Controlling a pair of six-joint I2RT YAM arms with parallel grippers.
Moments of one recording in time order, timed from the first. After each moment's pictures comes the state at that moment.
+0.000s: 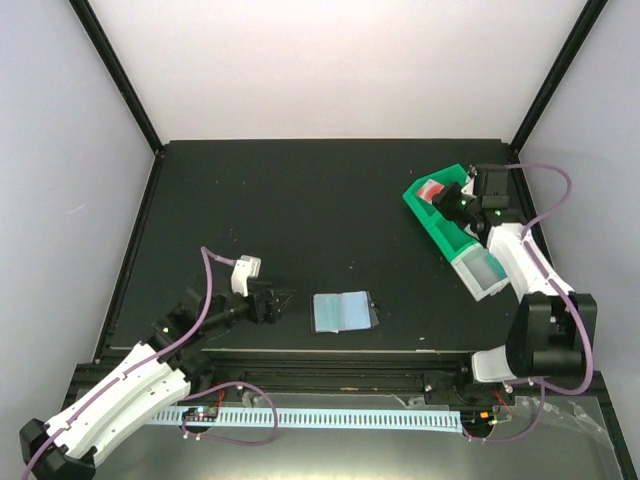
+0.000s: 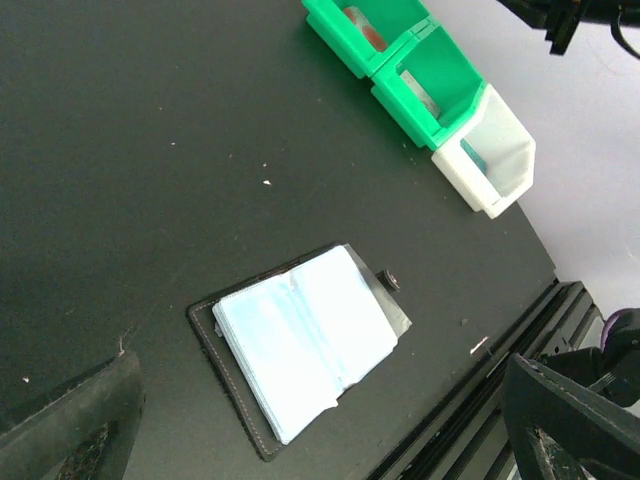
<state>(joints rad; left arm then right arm) -0.66 0.49 0.37 -0.33 0.26 -0.62 0.01 1.39 0.99 -0.28 -0.37 0.74</state>
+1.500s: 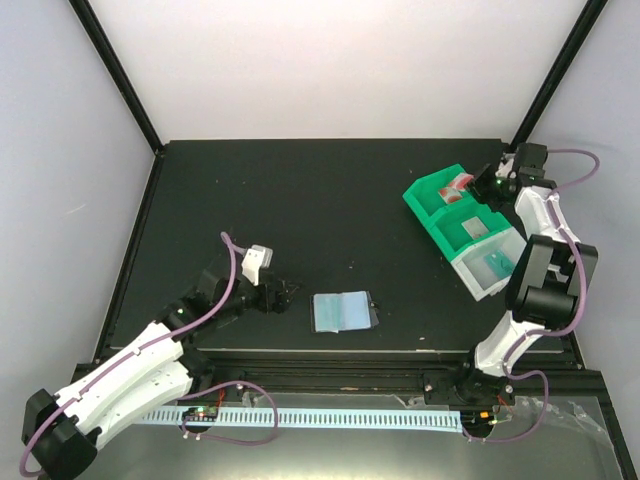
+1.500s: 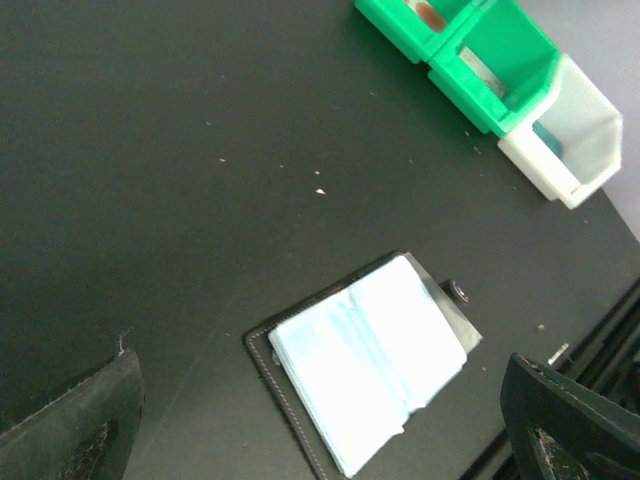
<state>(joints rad) -0.66 0.70 0.45 -0.28 0.20 -0.50 -0.25 1.73 1.36 -0.49 -0.52 0.60</state>
